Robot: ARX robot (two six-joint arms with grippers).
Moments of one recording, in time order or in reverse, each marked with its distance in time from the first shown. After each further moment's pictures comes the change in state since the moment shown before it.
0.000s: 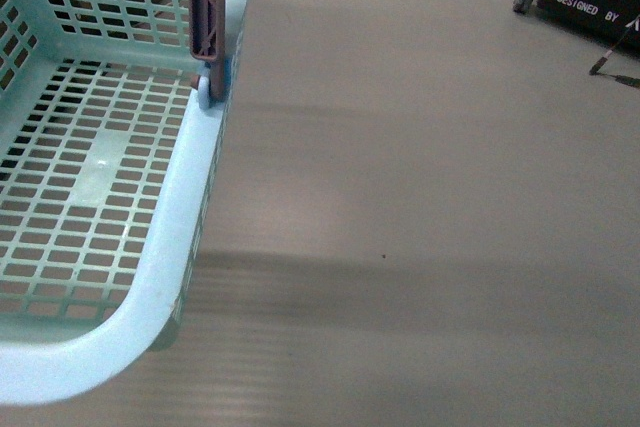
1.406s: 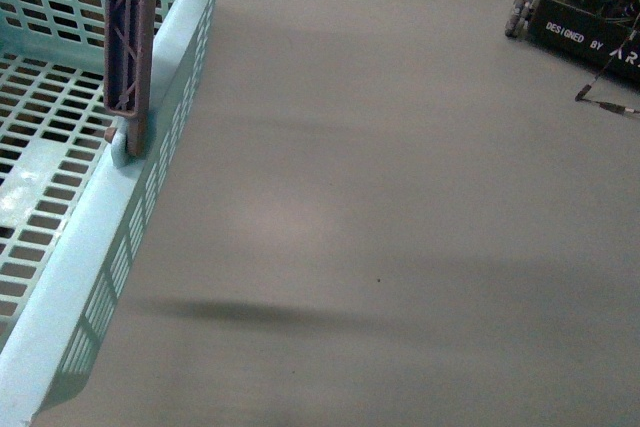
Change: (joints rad) left arm -0.013 -0.102 0.014 -0.134 -0.058 0.128; right arm 0.000 0.000 0.000 0.000 0.000 0.000
